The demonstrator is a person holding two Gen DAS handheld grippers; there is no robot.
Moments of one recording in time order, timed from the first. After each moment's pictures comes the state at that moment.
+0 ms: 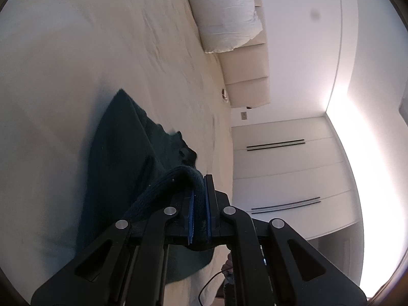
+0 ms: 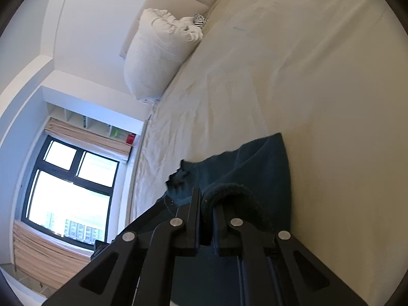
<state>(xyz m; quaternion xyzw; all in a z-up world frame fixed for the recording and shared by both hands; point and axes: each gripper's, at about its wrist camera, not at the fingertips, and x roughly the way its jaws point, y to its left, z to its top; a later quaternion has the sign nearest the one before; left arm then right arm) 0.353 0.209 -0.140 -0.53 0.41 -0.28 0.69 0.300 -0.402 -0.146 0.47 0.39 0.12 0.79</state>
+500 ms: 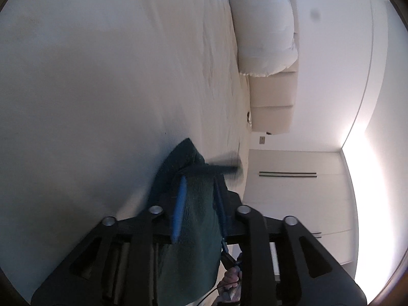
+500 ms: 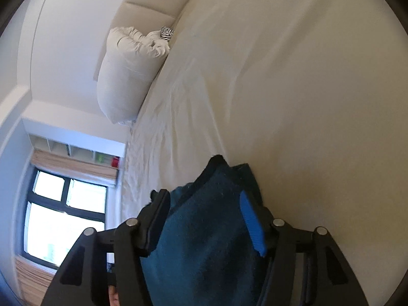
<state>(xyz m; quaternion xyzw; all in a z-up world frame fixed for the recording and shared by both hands) 0.402 0.240 -0.210 -0.58 0.42 -0.19 0.67 0.311 -0.426 -0.172 0.49 0.39 0.05 0.78</state>
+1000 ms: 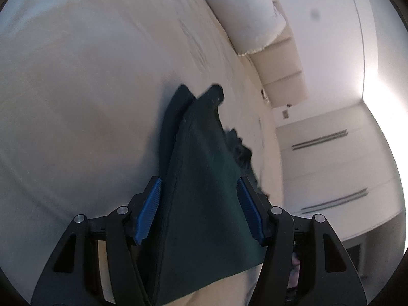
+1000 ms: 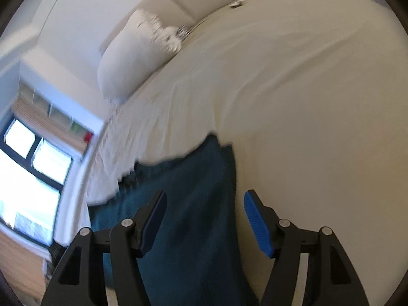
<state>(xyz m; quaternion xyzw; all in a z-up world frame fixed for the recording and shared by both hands) 0.321 0.212 -0.167 -0.42 0.44 -0.19 0.77 0.244 -0.394 -0.130 0.32 0.41 0.03 0.85</state>
